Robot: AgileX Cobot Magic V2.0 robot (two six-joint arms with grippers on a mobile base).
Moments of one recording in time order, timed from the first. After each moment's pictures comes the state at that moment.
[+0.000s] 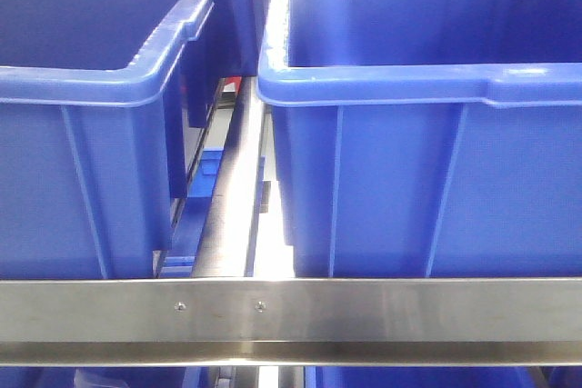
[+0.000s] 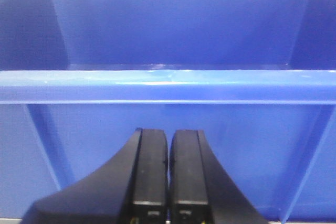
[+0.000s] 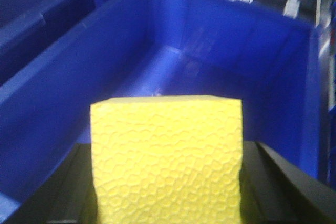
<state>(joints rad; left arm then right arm) 0.01 -0.01 0.00 0.23 0.13 -0.20 0.29 0.79 -0.88 0.08 0.52 -0.24</state>
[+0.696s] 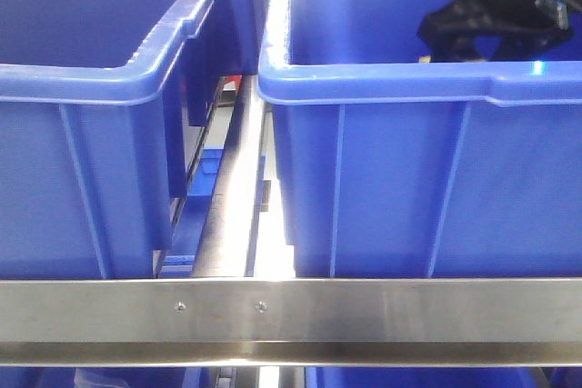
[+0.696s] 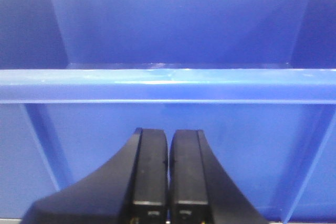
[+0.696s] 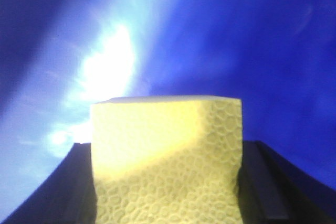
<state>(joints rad) 0.01 -0.01 0.00 0.23 0.13 -0.20 0.29 1.66 -1.21 0.05 0.58 -0.20</state>
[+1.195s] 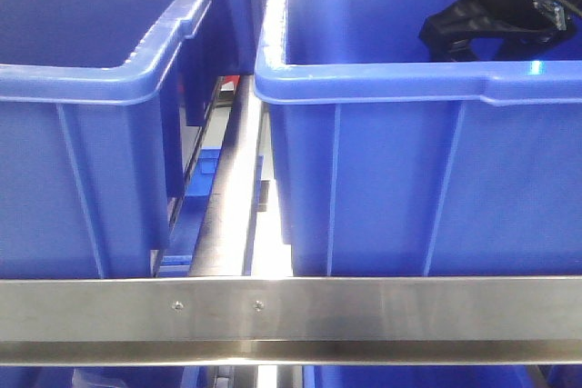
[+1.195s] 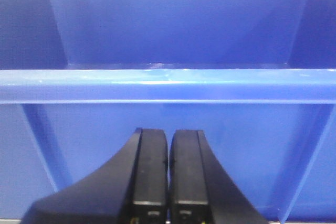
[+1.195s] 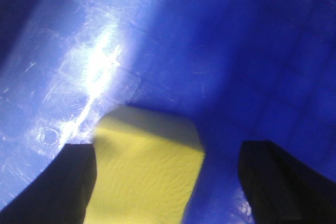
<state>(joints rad) 0.01 -0.01 0.00 0.23 0.13 -0.20 0.29 1.66 -1.22 0.03 0.58 -0.20</state>
